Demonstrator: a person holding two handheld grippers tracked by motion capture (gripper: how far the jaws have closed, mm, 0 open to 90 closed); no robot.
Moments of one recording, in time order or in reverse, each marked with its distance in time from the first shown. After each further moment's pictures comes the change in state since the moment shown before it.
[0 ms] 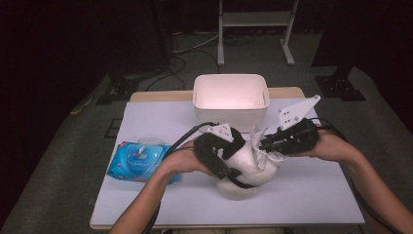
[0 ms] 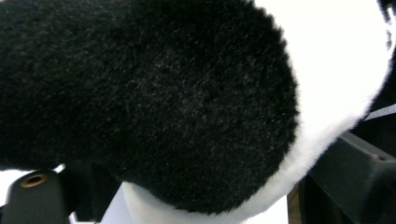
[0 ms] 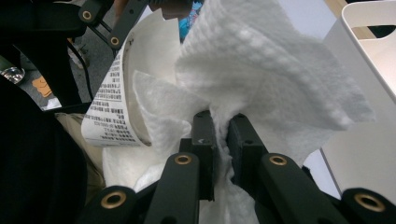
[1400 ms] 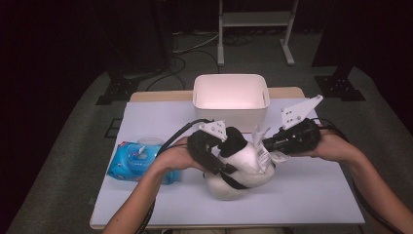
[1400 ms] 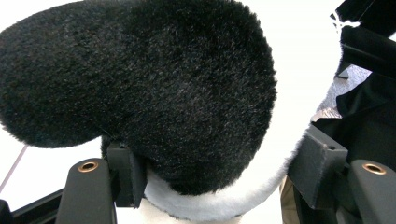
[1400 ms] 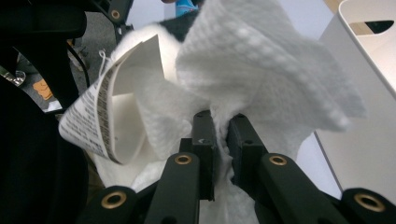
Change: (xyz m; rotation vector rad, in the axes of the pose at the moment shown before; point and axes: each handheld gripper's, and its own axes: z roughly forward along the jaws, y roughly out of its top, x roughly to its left) left arm -0.002 0.001 -0.022 -0.015 -0.017 0.038; right arm -0.003 -0.007 -0.002 -0.006 -0.001 0.024
